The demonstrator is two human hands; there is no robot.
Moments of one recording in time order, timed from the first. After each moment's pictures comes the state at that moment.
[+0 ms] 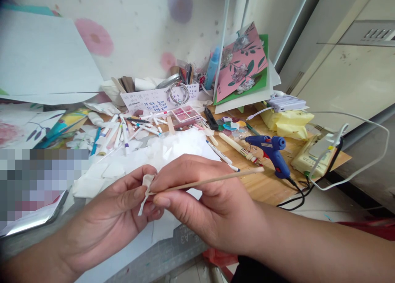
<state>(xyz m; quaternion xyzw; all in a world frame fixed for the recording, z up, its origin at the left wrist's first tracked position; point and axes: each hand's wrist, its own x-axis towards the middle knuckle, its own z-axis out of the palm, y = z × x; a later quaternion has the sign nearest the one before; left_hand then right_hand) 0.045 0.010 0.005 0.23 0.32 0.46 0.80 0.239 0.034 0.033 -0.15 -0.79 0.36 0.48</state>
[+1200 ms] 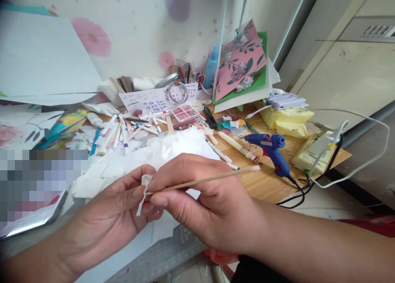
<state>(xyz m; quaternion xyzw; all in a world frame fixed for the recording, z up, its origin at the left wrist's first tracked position) 0.043 0.009 0.004 0.23 0.31 0.46 0.80 0.239 0.034 0.034 -0.15 -0.79 0.36 0.47</state>
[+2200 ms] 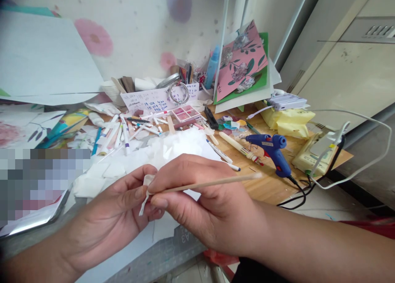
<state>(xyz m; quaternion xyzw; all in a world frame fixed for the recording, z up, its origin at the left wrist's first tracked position) 0.044 0.010 0.003 0.24 0.32 0.45 0.80 0.239 0.034 0.034 -0.14 -0.80 0.34 0.48</state>
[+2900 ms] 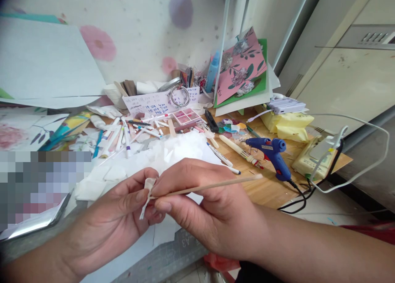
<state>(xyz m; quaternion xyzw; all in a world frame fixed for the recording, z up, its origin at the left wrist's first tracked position) 0.042 0.010 0.003 0.23 0.31 0.45 0.80 0.239 0.032 0.035 -0.14 -0.79 0.36 0.47</state>
